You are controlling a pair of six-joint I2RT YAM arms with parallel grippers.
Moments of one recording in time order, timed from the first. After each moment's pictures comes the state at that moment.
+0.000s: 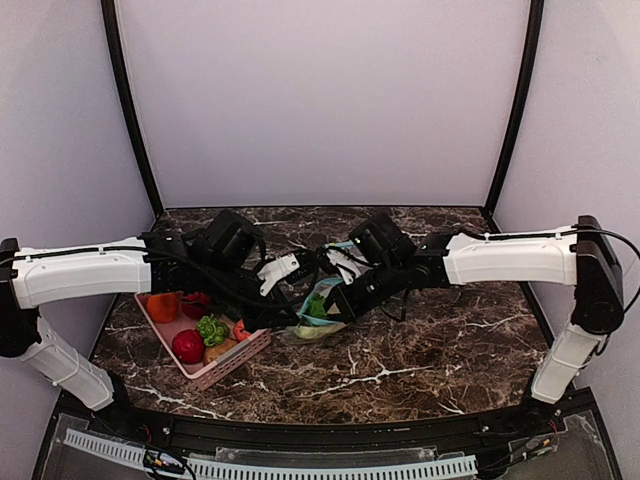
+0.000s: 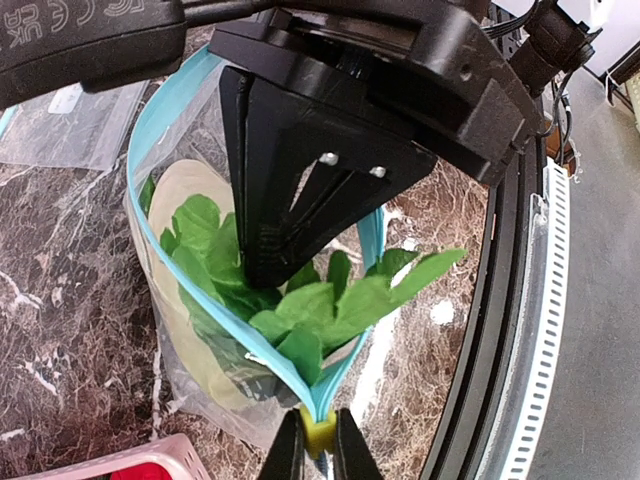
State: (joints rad) left arm -0.93 1.42 1.09 -0.54 0.31 0.09; right arm 0.95 1.70 1.22 -0.37 -0.40 0.33
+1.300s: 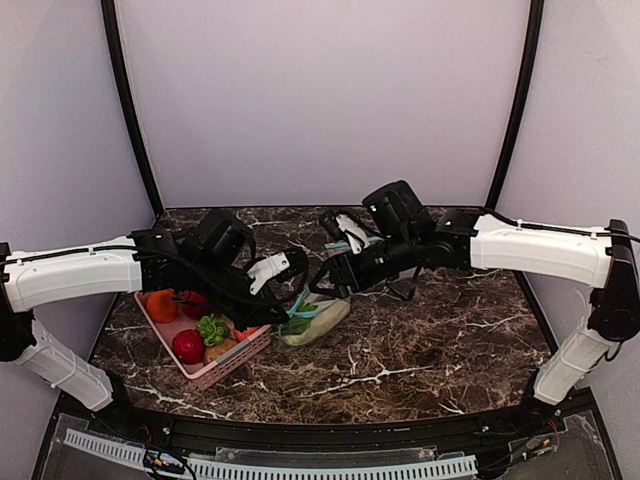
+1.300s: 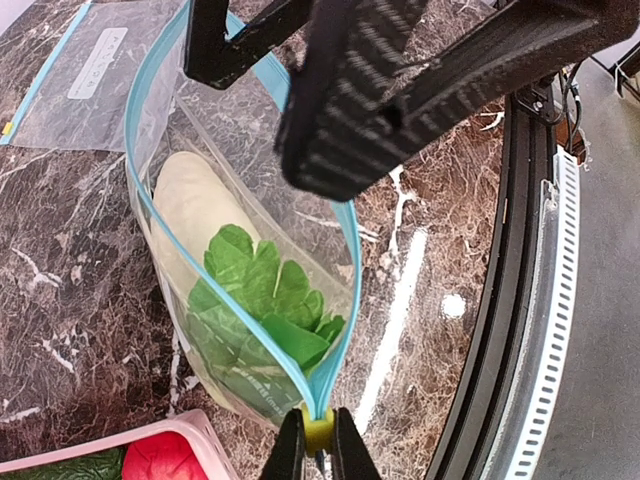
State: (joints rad) left arm -0.90 1.37 1.08 -0.59 0.30 0.12; right arm 0.95 1.60 1.31 -0.42 -0.32 0.36
